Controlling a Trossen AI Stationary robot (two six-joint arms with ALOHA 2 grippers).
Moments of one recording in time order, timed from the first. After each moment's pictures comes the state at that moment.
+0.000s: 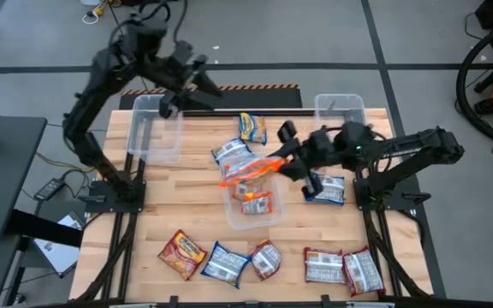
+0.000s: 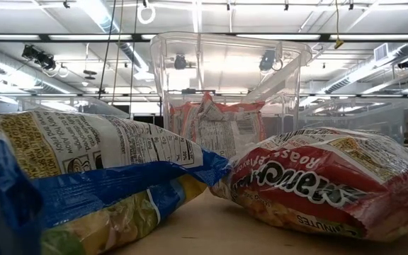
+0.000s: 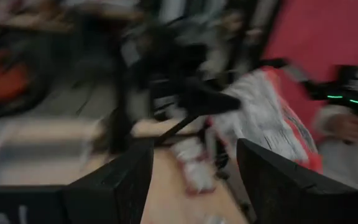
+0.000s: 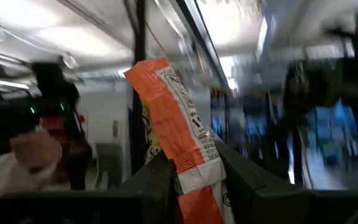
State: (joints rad) left arm 0.57 1.63 2.30 -0.99 0.93 0.08; right arm 0.11 1.27 1.11 0.56 -0.20 0.10
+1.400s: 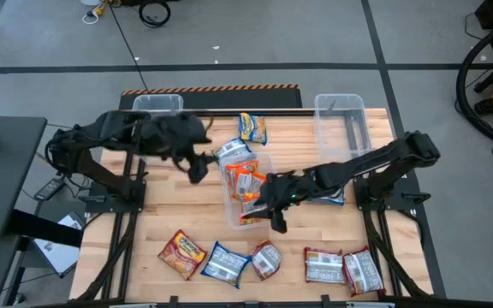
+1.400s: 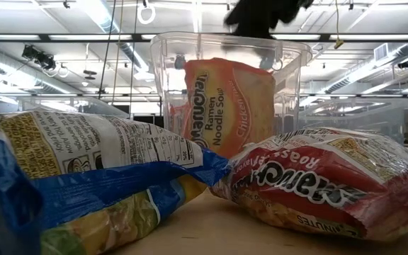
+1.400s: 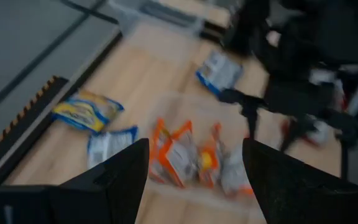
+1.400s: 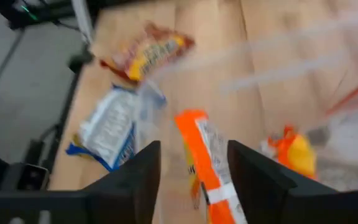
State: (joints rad) left arm -0.09 1.46 1.95 -1.20 -0.33 -0.41; right arm 0.23 1.53 1.11 -0.23 0.01 0.30
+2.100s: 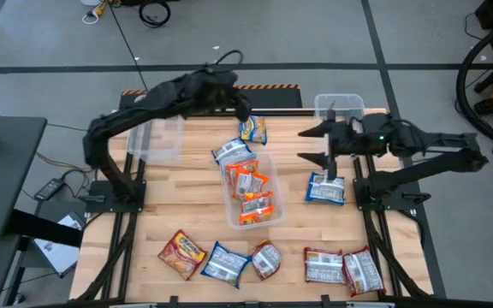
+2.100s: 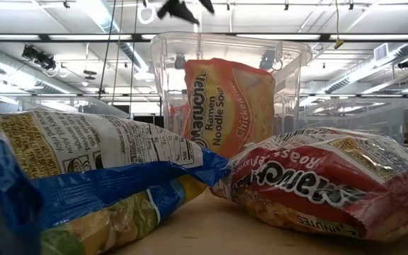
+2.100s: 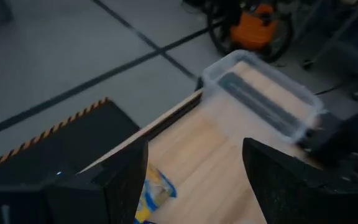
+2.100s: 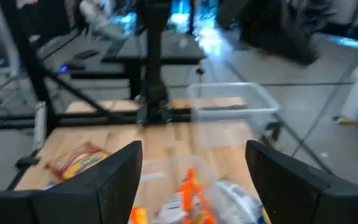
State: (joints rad) left arm 0.34 1.70 1.95 -0.78 -0.31 -0.38; right arm 0.00 0.87 1.03 -0.34 0.10 0.00
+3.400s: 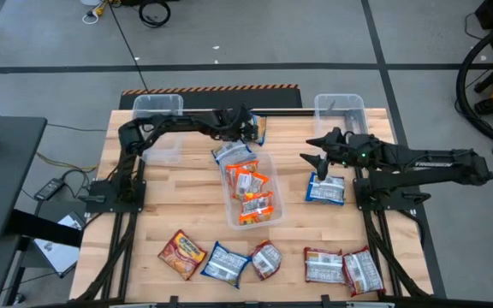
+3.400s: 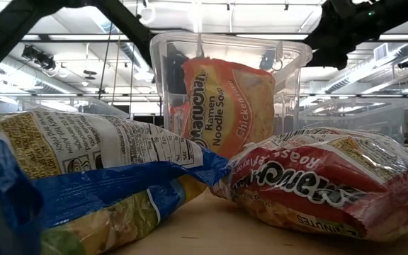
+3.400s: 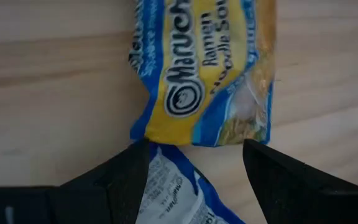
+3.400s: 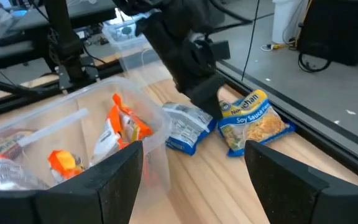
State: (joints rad) left arm 0.45 2.05 1.43 -0.37 -0.09 -0.95; right arm -0.13 0.66 0.53 -0.18 0.27 0.24
